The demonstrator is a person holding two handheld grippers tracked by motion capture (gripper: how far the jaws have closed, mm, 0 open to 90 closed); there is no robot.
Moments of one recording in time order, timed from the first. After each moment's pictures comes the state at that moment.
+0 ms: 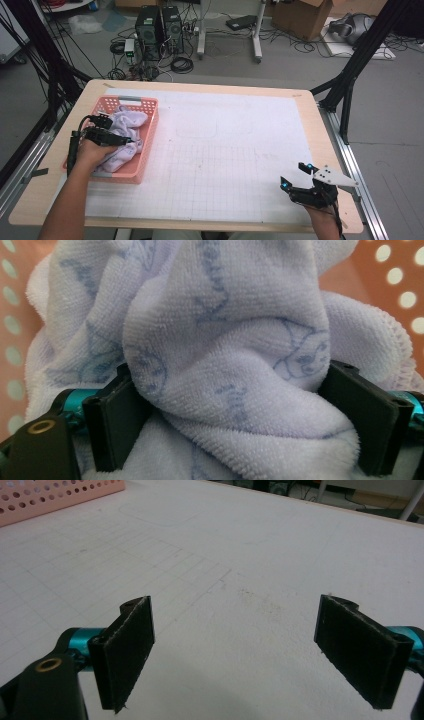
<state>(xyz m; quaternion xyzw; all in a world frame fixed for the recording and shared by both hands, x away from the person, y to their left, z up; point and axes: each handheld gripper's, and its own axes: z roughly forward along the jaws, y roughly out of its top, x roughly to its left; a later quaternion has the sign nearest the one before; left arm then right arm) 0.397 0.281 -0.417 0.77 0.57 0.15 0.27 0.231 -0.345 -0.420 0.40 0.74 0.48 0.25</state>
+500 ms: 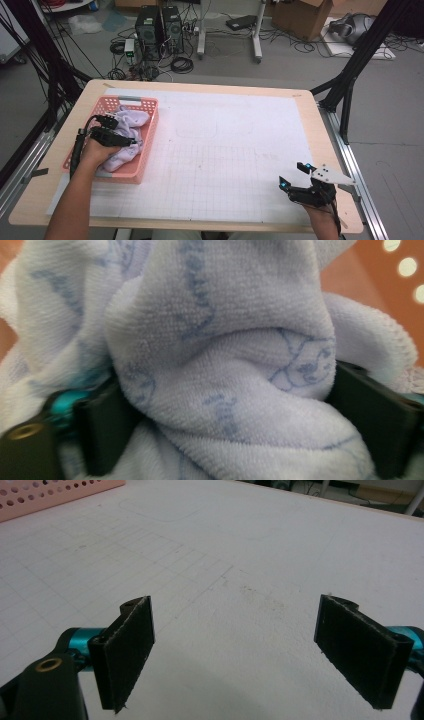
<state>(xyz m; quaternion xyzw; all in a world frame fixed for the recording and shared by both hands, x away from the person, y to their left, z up) 0.405 0.271 -0.426 0.78 0.55 0.17 0.26 0.235 -0.343 -0.423 0.40 0.74 0.48 0.25</state>
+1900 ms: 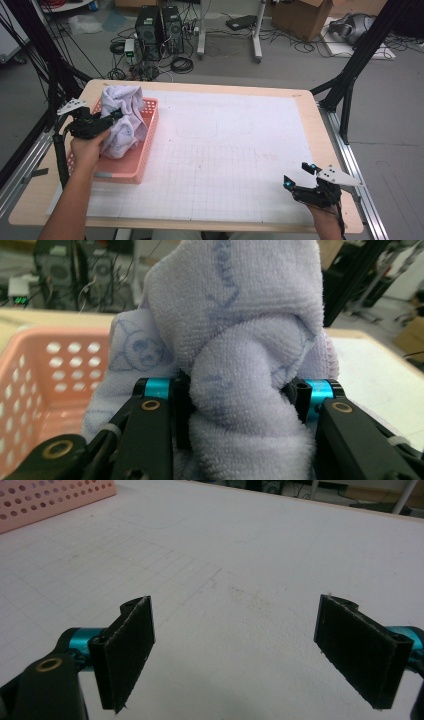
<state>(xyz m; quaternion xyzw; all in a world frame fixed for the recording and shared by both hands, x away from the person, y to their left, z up) 0.362 0.287 -0.360 0.62 0.50 0.24 0.56 0.231 -0.353 -0.420 0.42 0.73 0.48 0.25</state>
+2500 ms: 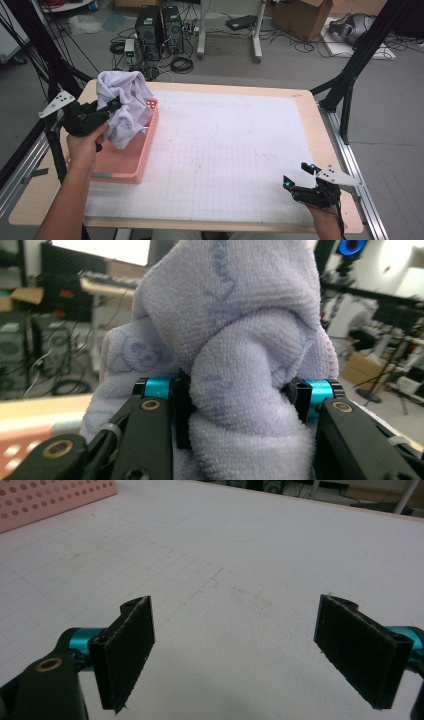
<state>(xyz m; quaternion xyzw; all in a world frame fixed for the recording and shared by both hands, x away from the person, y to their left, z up) 0.342 0.276 -0.319 0.59 0.40 0.25 0.66 0.231 -0.351 -0.420 0.42 0.73 0.48 0.25</state>
